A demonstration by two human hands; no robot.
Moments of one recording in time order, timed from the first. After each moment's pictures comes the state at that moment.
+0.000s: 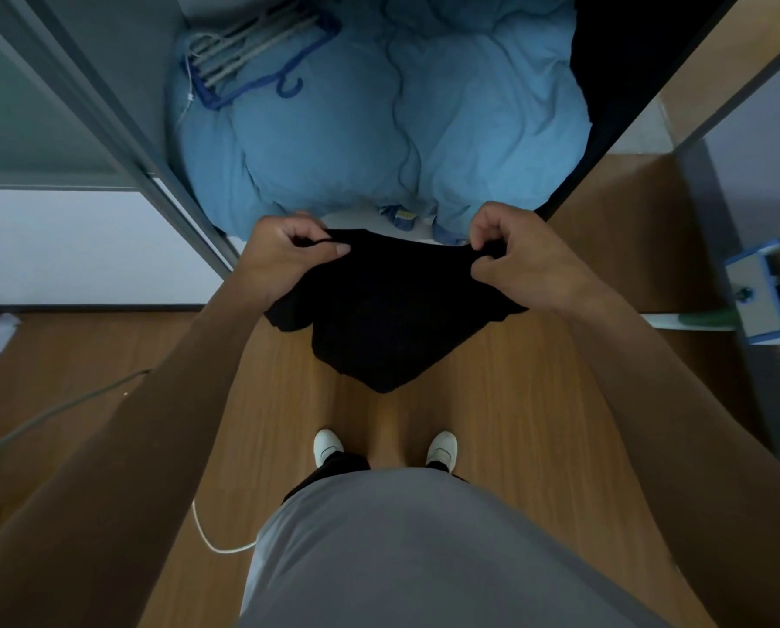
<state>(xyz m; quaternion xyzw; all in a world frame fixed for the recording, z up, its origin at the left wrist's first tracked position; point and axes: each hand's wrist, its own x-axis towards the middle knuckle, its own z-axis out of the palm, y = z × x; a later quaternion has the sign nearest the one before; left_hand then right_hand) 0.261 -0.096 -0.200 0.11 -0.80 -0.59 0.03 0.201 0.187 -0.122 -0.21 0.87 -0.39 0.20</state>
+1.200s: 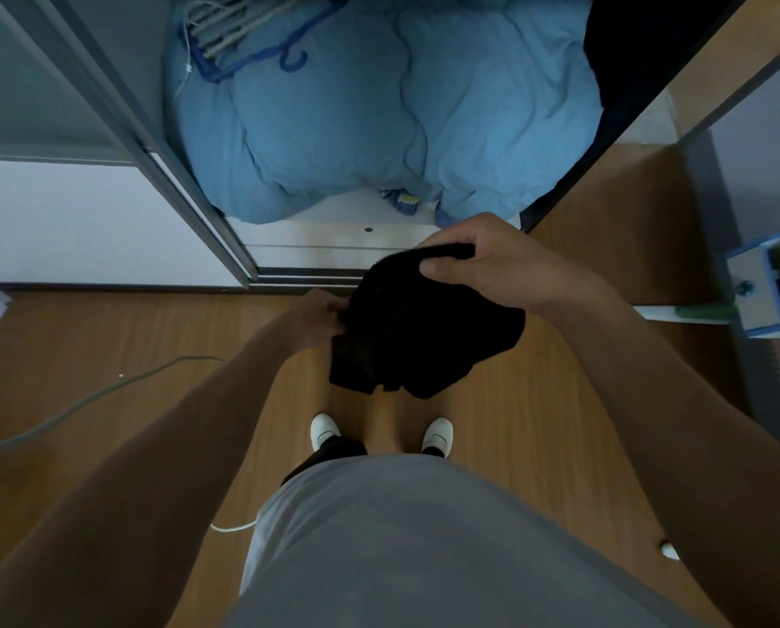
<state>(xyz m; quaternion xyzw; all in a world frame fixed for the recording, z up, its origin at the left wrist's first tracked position) 0.301 -0.080 -0.293 0.05 -0.89 -0.41 -0.22 0.218 0.154 -0.124 -0.26 0.81 -0.41 0.34</state>
